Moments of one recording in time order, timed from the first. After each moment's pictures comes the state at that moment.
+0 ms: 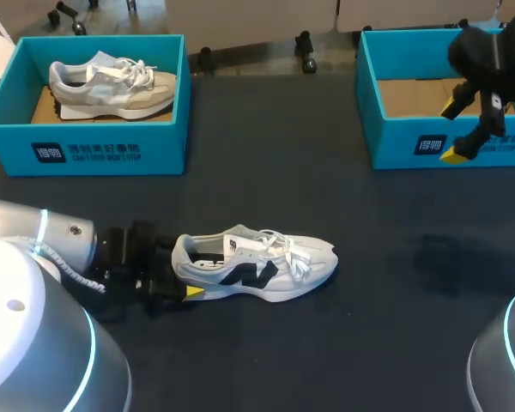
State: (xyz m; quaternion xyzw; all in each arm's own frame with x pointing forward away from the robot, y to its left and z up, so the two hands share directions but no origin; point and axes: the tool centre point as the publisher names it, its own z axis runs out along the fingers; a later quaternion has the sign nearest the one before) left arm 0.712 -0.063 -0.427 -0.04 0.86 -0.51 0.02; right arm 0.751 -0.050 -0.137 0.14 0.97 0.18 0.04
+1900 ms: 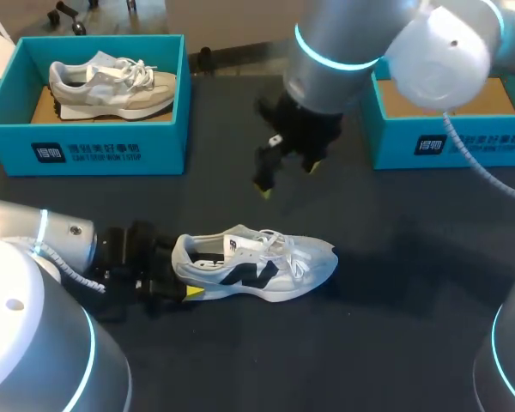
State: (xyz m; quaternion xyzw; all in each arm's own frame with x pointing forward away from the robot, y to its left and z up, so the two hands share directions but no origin) left arm 0.712 -0.063 -0.427 -0.04 0.86 -0.51 0.02; right arm 0.743 0.186 -0.222 0.44 0.89 0.11 0.00
